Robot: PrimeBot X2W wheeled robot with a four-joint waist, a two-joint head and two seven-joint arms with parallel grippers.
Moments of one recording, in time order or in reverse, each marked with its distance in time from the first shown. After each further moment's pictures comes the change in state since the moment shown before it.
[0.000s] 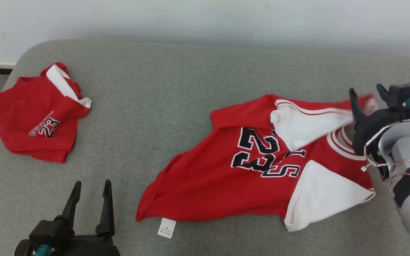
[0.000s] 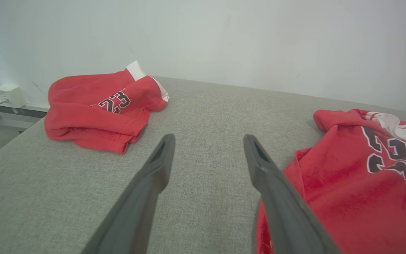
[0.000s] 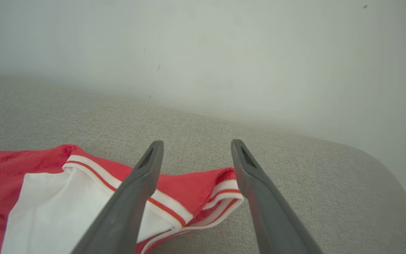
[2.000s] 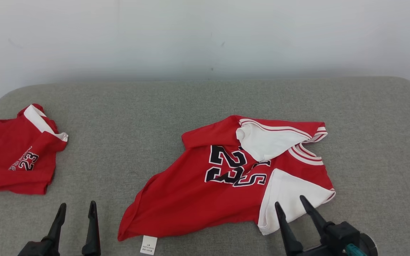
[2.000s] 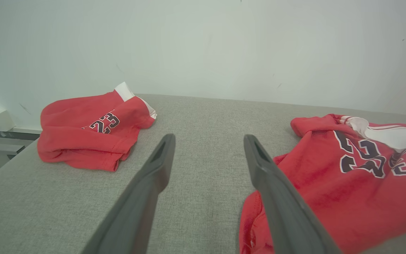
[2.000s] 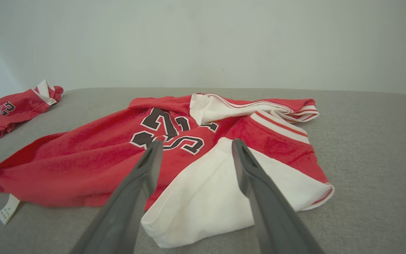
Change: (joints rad) left arm 0.086 0.001 0.088 -0.008 0.056 -0.028 0.000; right arm 0.882 0.236 -0.089 -0.890 -0.120 0.000 -0.013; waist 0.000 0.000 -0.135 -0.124
